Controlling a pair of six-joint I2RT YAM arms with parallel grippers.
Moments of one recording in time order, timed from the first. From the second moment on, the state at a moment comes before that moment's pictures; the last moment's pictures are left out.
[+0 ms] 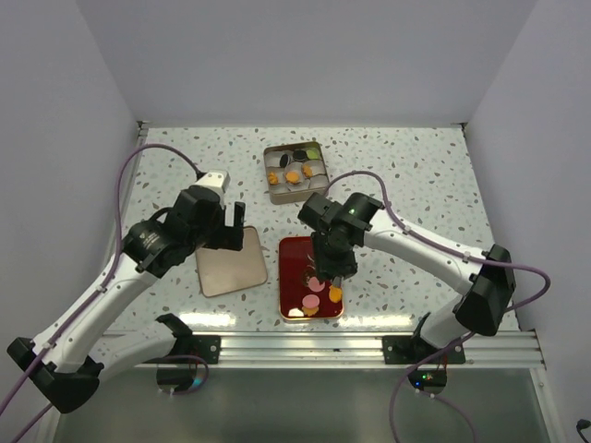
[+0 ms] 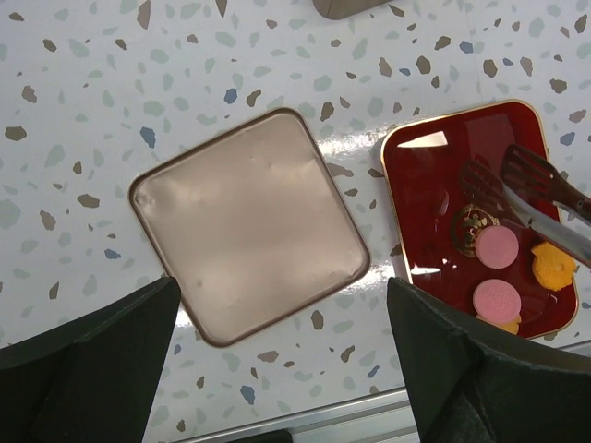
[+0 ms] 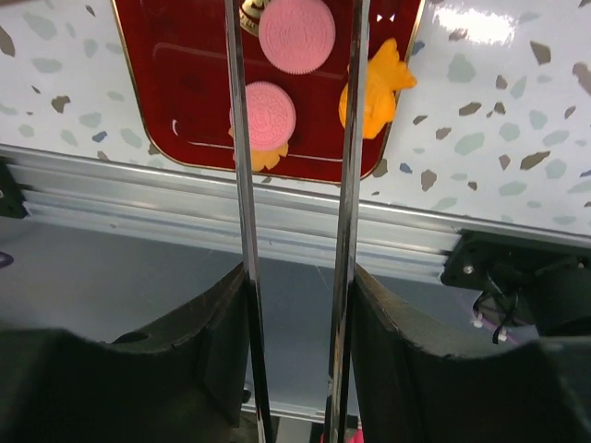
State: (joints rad) left arm -0.64 0.98 1.12 -0.94 -0.29 -0.38; right arm 0.92 1.54 1.43 -1.28 0.01 0.83
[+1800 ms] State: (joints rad) left arm -0.73 0.83 1.05 -0.97 -0.28 -0.38; right arm 1.31 1.58 1.38 -1.35 0.08 1.23
